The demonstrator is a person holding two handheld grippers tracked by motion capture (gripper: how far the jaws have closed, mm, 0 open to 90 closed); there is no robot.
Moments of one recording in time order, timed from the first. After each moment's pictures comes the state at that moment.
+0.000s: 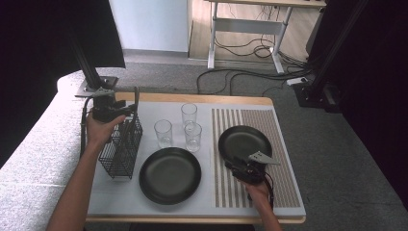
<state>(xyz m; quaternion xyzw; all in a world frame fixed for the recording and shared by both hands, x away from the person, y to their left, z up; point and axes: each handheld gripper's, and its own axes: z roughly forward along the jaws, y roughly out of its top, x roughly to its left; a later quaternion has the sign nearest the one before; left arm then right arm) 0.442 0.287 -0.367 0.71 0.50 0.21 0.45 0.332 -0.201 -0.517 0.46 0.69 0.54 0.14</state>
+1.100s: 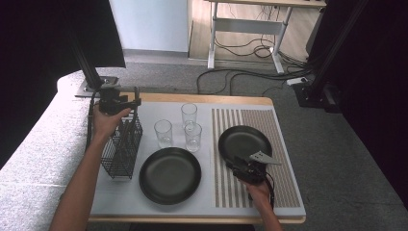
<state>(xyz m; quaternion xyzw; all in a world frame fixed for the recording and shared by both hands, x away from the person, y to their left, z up) 0.471 0.275 -0.365 0.71 0.52 0.21 0.42 0.332 -0.204 -0.516 0.46 0.69 0.55 0.14</state>
